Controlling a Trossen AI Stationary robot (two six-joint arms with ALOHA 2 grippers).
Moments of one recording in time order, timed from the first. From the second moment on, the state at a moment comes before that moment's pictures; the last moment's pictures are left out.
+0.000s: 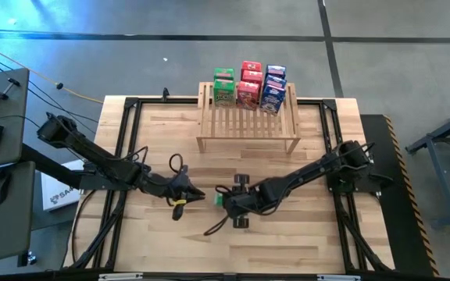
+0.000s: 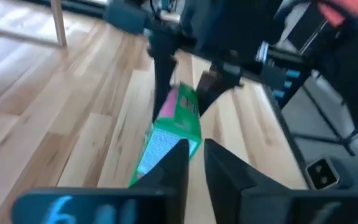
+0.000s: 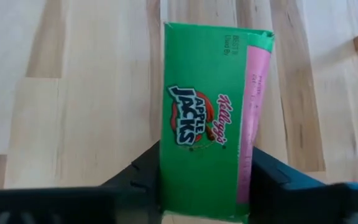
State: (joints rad) left arm -0.45 1.22 0.57 0.27 -0.32 -0.39; right arm 0.38 1.94 1.48 -0.62 0.30 0.27
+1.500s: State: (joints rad) left arm -0.36 1.47 1.10 -0.33 -0.04 -0.40; right arm 0.68 1.49 0.83 0.07 0.61 0.33
